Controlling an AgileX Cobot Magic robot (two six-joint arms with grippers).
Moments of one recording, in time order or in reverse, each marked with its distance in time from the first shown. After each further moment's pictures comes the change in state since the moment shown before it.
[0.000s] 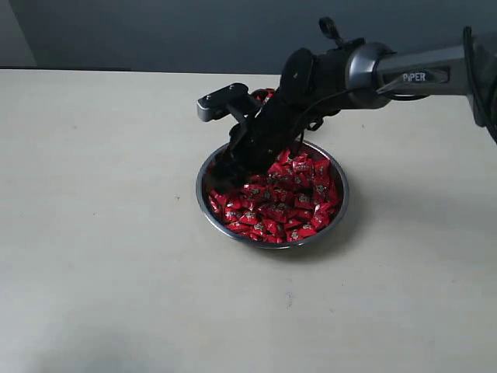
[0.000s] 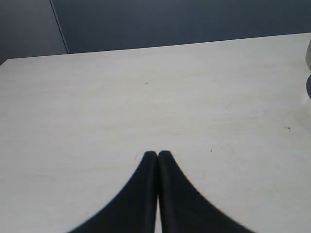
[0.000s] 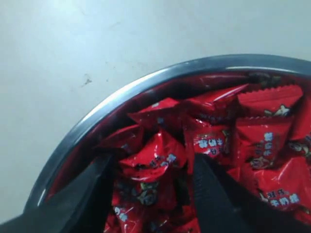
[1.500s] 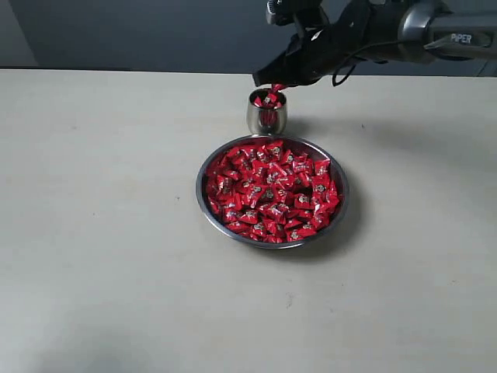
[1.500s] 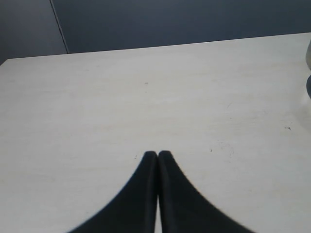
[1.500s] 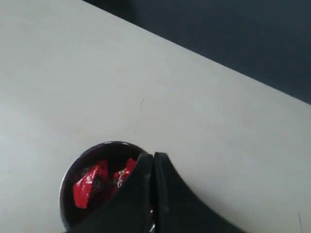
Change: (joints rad) left arm 0.000 0.000 0.000 0.000 0.000 0.000; right arm -0.198 0.053 -0.206 -0.142 -0.315 0.168
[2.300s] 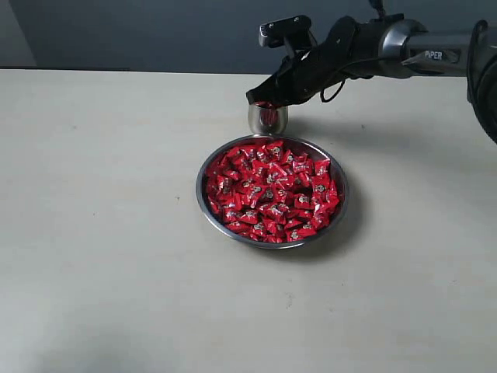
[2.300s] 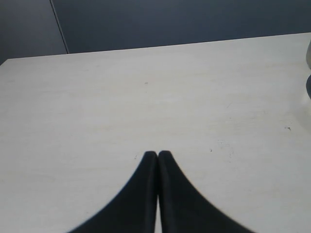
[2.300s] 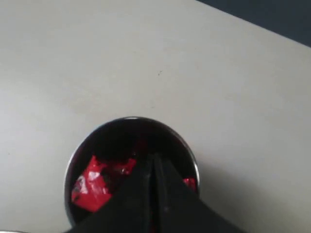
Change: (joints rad) left arm 0.000 0.000 0.000 0.000 0.000 0.000; right arm 0.000 0.085 -0.053 0.042 0.062 -0.008
